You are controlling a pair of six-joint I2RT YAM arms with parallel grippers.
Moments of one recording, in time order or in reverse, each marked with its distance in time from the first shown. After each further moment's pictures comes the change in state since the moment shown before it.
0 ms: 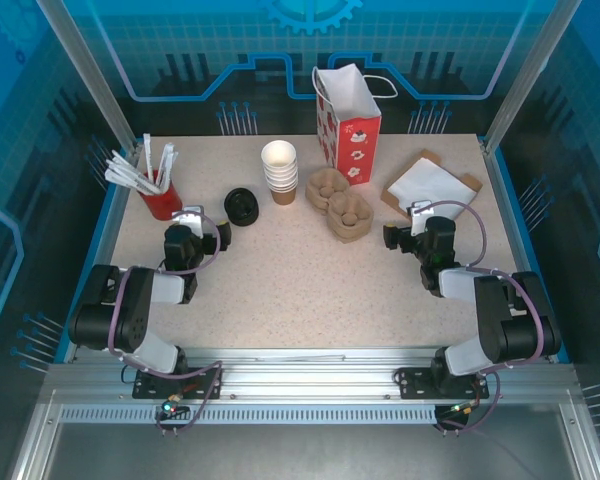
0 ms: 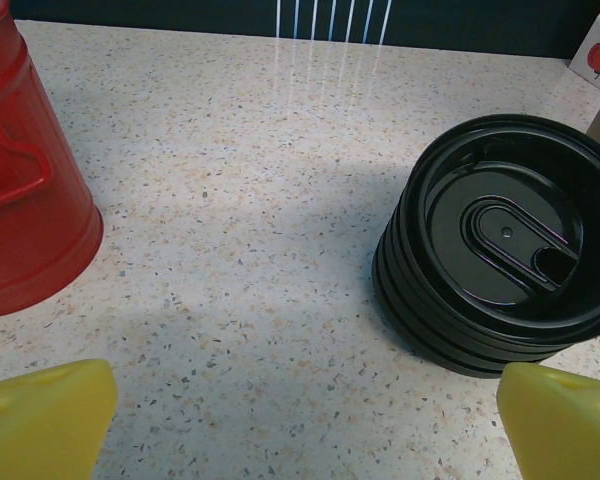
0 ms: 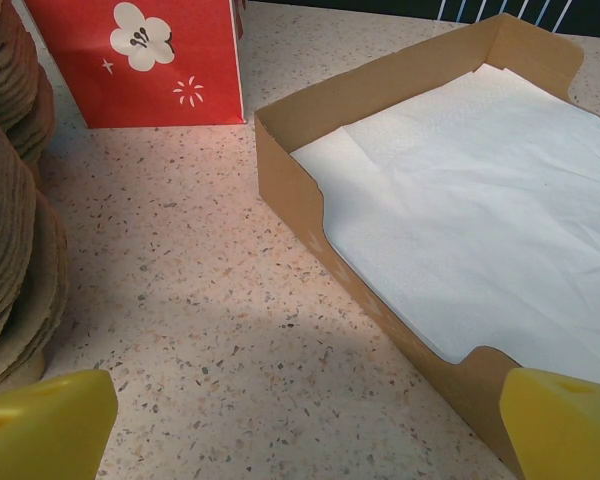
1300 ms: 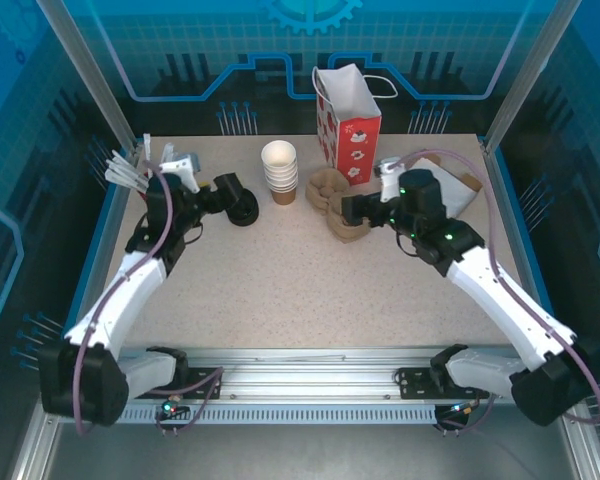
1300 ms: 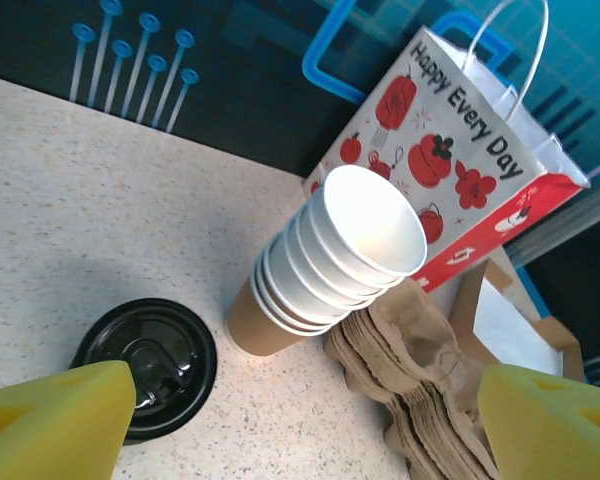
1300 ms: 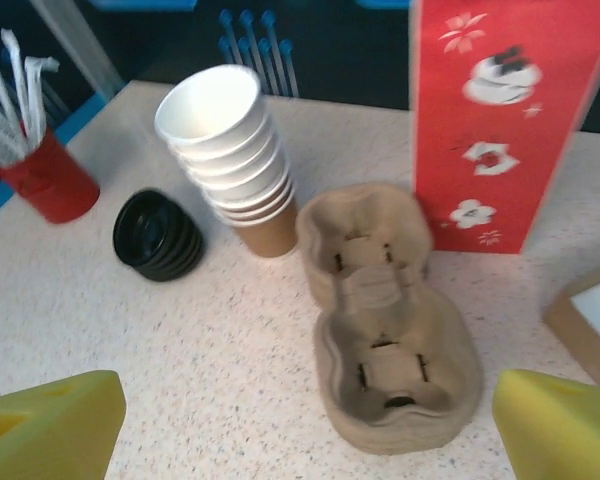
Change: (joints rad) left arm -0.106 -0.341 0.560 -0.891 0.231 -0.396; right arm 0.417 -0.283 0.660 -0.975 -0.001 0.253
